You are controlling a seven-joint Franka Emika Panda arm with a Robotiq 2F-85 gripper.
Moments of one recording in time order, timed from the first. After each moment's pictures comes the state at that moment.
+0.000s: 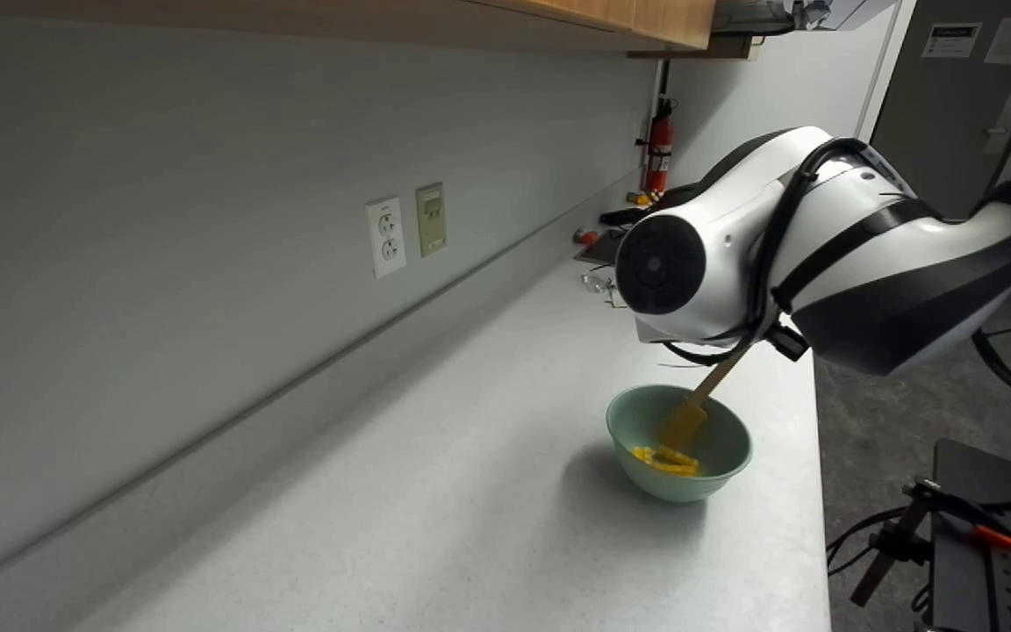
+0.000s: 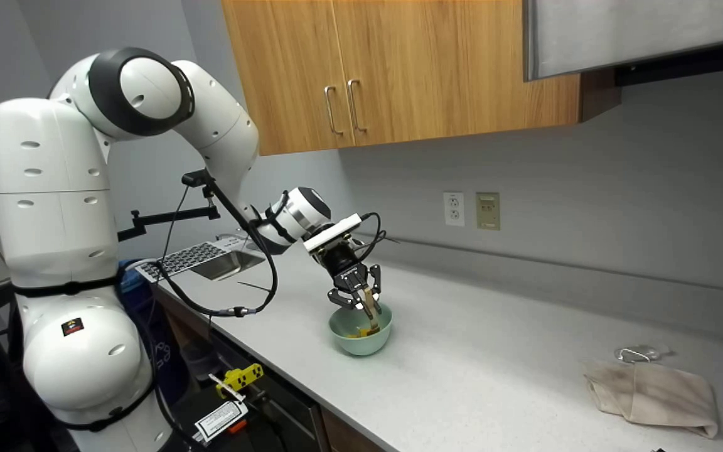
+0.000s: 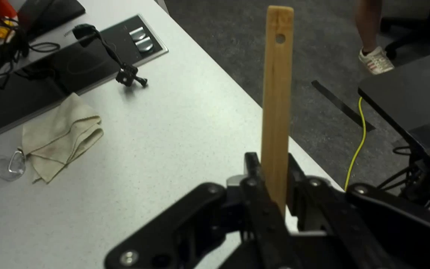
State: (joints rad) arm 0.17 0.20 0.20 -2.28 -0.95 1.67 -0.27
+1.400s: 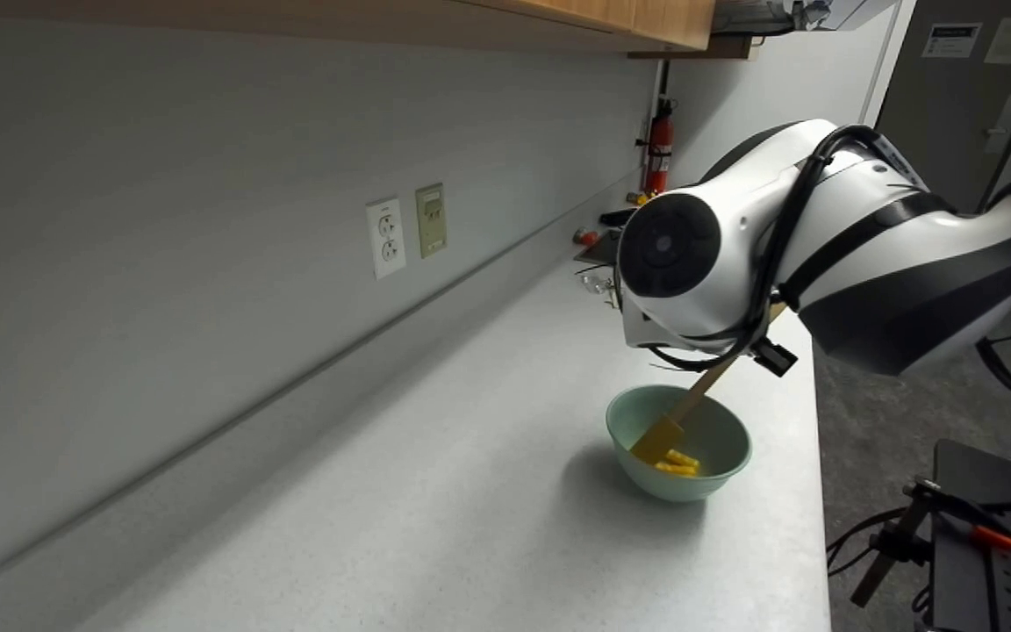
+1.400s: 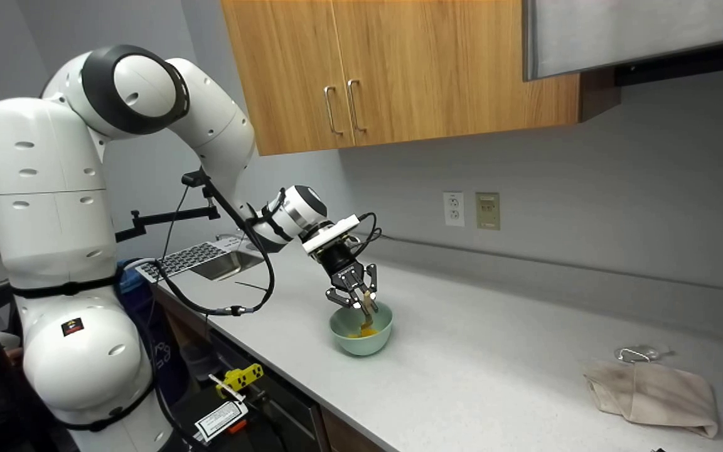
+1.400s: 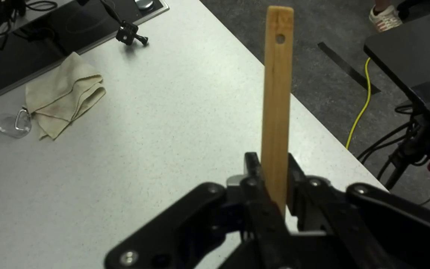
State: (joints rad) arm 0.17 0.18 0.22 -2.29 -0.91 1.79 -0.28
